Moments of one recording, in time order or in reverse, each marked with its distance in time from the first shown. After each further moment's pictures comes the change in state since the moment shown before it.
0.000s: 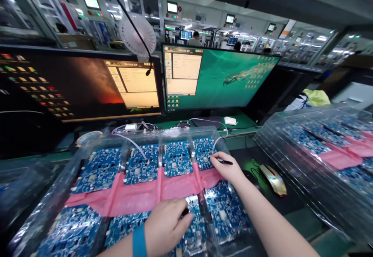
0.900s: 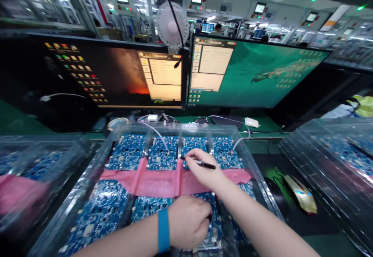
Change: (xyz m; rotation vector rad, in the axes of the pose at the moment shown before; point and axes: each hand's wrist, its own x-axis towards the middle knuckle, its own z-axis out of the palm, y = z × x) left_hand -0.005 0.002 0.003 0.106 0.022 0.269; right_hand -0.029 -0.112 0.077 0.210 -0.303 -0.232
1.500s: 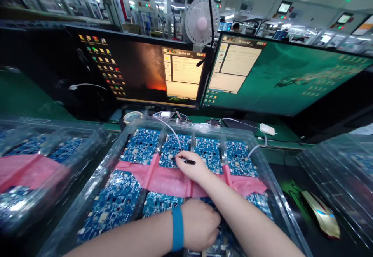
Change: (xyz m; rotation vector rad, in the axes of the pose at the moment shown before) left_hand -0.004 -0.008 0.020 0.009 -0.049 0.062; right_hand 0.037 0.009 0.072 -0.083 -0.214 -0.053
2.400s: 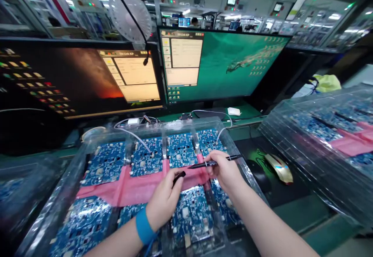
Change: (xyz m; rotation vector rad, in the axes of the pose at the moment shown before) left_hand 0.009 -0.017 -0.022 -0.613 0.452 -0.496; right_hand -0.105 0.027 -0.098 0.834 0.540 0.223
